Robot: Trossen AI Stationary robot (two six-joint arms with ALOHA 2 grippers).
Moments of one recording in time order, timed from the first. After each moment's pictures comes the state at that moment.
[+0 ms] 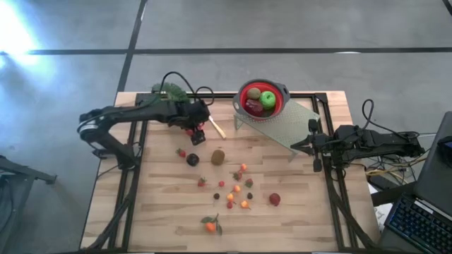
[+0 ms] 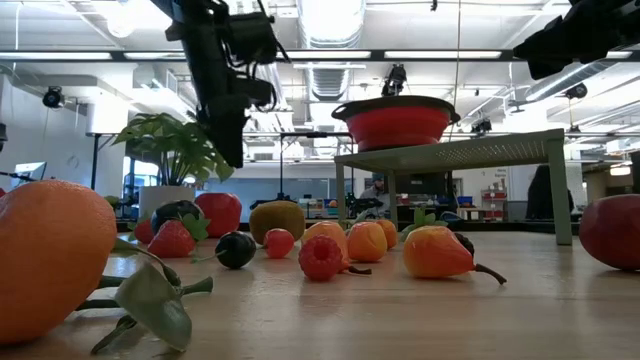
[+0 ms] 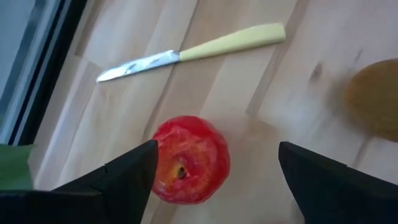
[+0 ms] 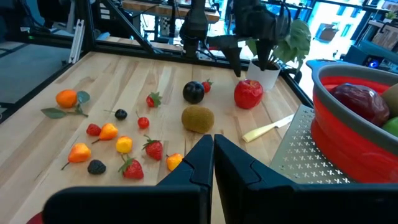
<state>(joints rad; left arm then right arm) 0.34 1.50 1.17 -0.84 -0.20 -0.04 0.07 0.29 0.42 -0.39 0.08 -0.08</state>
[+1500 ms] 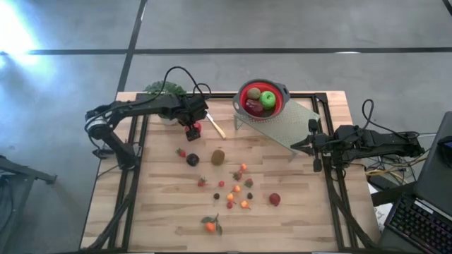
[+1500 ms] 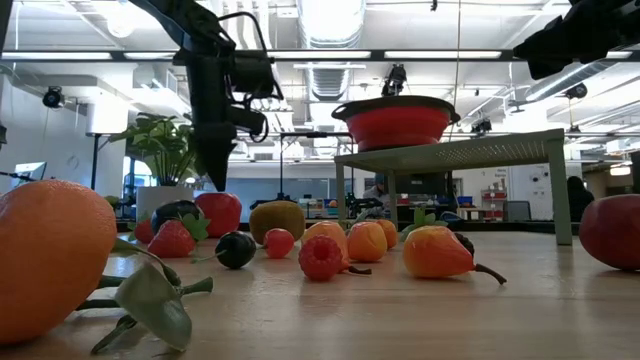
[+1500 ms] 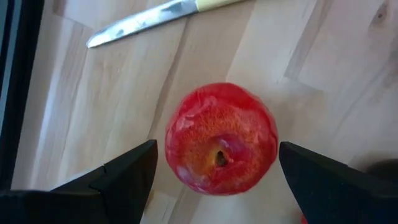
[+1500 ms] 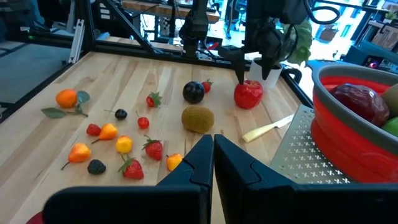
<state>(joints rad) 0.47 1.57 1.15 -0.87 -0.13 0.13 0.07 0.29 0.42 -0.39 0.08 -0.08</state>
